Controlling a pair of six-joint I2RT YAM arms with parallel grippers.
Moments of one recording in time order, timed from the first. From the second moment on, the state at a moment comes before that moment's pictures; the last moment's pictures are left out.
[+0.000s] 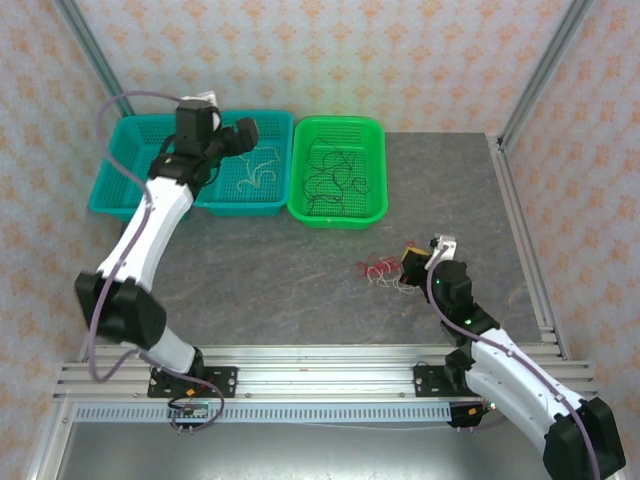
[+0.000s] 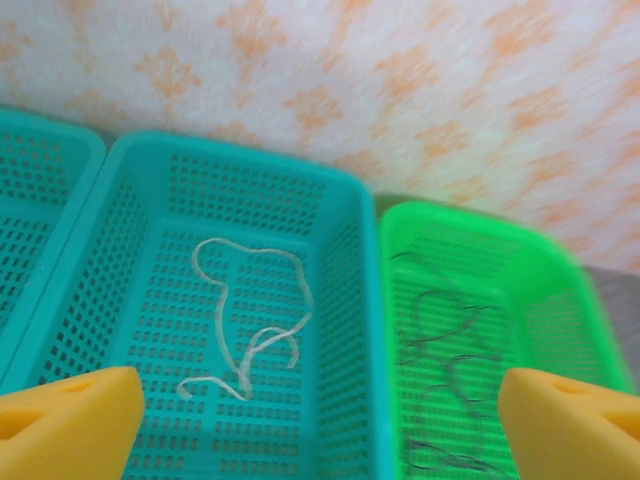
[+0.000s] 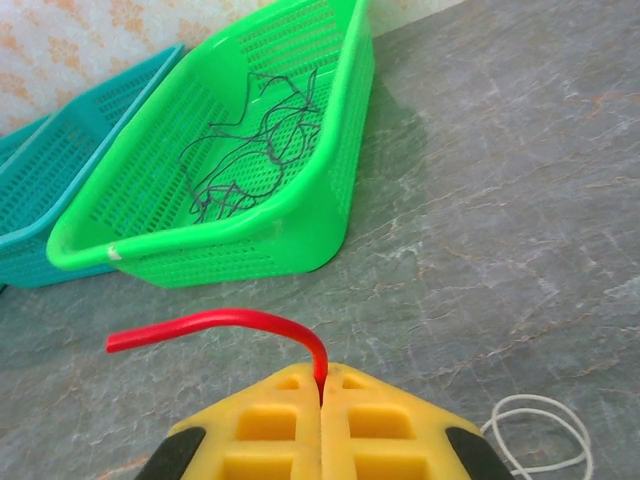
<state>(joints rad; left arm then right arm) -0.13 1.49 1.53 -0.46 -0.04 -0.37 0.43 0.68 0.22 0.12 0.09 0.51</state>
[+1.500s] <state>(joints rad) -0.87 1.92 1.49 -0.51 0.13 -0.79 0.56 0.50 0.36 -0.38 0.70 1.10</state>
